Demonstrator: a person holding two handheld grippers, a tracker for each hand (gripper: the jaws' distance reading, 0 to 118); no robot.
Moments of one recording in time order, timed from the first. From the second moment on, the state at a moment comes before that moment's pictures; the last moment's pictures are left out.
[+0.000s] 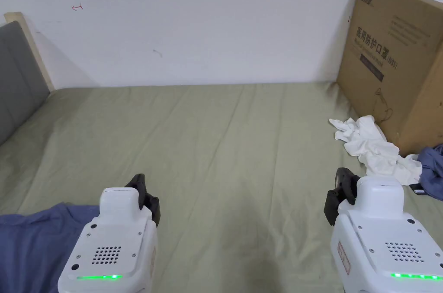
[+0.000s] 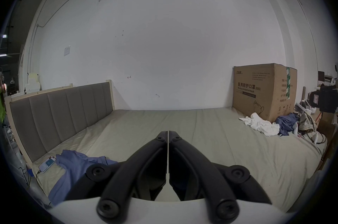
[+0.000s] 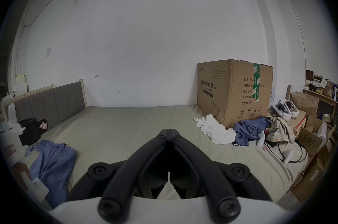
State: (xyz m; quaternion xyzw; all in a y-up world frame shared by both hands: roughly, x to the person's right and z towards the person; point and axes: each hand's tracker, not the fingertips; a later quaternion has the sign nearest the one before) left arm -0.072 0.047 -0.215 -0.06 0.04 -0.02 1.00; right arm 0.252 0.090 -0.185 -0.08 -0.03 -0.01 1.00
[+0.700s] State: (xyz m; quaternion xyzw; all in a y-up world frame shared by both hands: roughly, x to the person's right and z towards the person) left arm -0.268 0.061 -0.108 -0.07 0.27 0.00 0.96; right arm 0.068 0.088 -0.217 -0.08 0.20 -0.01 0.98
